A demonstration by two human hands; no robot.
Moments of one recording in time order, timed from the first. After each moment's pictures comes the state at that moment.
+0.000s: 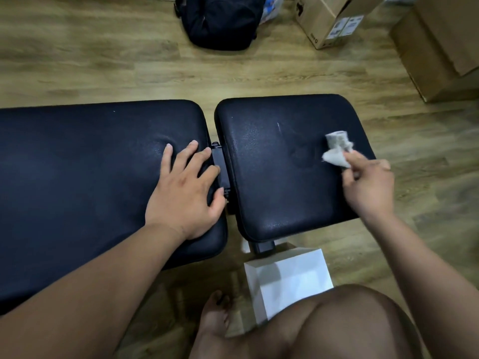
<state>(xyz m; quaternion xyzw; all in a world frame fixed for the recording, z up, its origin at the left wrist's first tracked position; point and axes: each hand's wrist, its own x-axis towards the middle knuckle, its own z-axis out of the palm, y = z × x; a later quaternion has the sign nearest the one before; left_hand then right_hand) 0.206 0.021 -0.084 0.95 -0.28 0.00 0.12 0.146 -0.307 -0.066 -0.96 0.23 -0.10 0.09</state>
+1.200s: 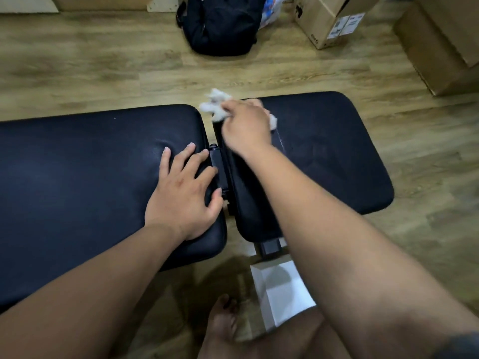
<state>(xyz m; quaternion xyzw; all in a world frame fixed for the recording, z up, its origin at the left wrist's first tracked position) 0.205 0.019 -0.087 0.95 -0.28 0.02 0.13 0.291 -0.139 -0.062 -0.99 0.09 -0.03 0.14</state>
